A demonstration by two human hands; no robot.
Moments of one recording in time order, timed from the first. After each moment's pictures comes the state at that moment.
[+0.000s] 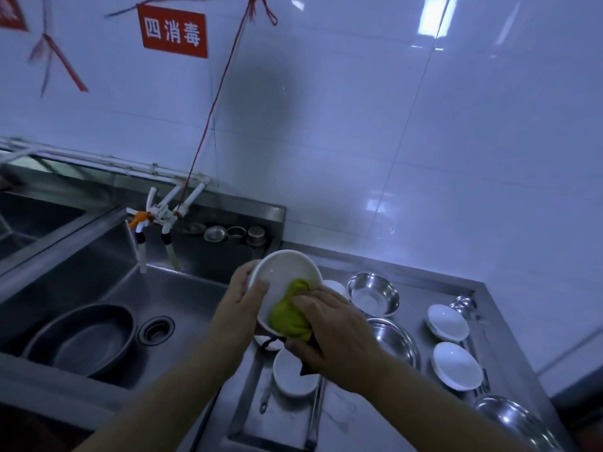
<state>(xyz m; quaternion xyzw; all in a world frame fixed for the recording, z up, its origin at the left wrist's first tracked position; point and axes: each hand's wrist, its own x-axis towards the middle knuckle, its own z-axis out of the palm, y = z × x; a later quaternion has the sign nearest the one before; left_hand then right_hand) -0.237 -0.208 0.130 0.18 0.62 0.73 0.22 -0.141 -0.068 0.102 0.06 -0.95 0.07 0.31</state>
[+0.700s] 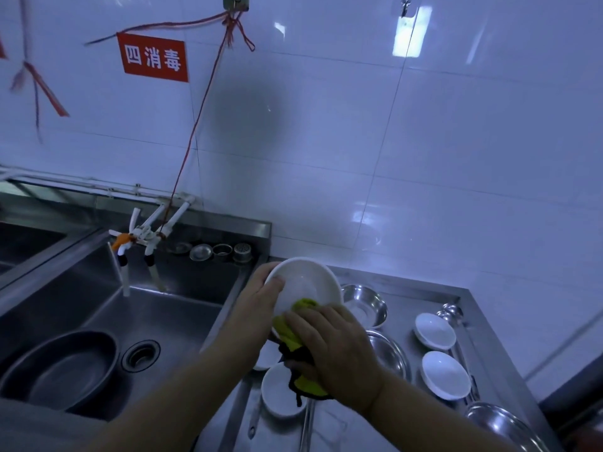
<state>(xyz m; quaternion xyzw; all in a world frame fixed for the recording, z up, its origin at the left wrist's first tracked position) -0.227 -0.165 0.162 0.24 0.64 0.70 0.23 -0.131 -0.047 0.105 0.13 -0.90 -0.06 0.42</state>
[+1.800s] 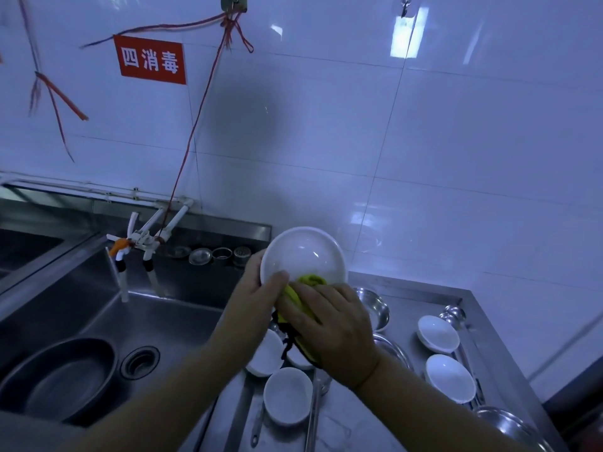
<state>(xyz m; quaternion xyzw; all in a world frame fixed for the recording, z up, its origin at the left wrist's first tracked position) -0.248 -0.166 0.161 0.30 0.58 0.73 0.22 -0.163 -0.044 0.122 0.11 -0.83 -0.13 0.52</state>
